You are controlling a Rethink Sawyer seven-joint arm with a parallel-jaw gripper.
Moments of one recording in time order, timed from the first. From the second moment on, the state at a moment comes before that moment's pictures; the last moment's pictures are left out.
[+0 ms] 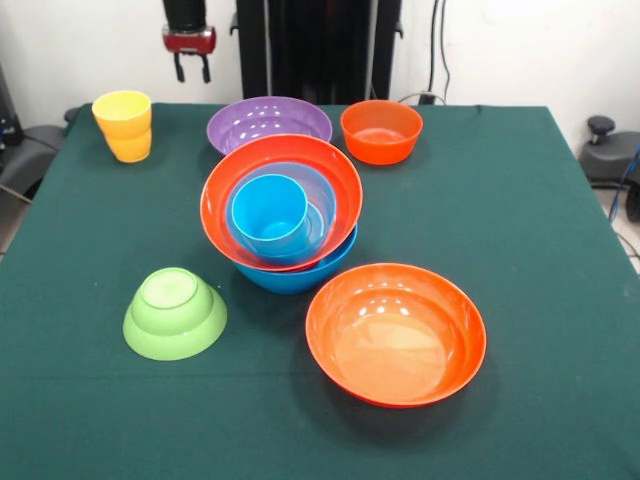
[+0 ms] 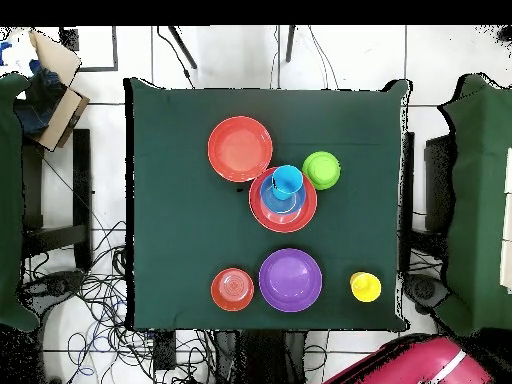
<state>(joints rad) -1.27 0.56 -0.78 1.49 -0.92 -0.90 1.76</state>
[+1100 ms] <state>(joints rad) -1.22 0.57 -0.78 1.42 -0.99 -0.89 1.76</state>
